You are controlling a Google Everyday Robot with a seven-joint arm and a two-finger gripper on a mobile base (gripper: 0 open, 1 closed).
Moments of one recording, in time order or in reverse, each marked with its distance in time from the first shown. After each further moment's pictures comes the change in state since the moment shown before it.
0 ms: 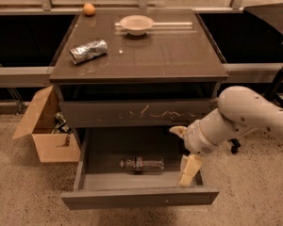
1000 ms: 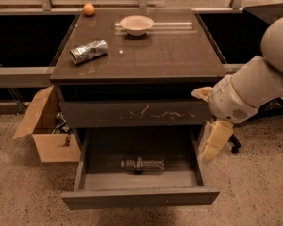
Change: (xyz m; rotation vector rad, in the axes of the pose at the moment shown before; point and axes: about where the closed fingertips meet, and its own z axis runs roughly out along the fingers) arm -0.066 0.013 -0.151 0.139 0.101 0.019
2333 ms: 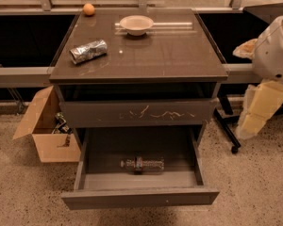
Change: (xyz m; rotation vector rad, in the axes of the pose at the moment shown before) arm -0.011 -0.002 -0.138 0.194 0.235 0.052
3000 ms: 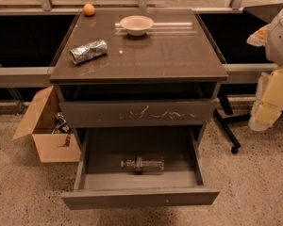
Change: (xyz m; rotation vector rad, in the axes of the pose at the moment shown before) arm 0.007 -0.005 -0.029 0.035 0.073 0.027
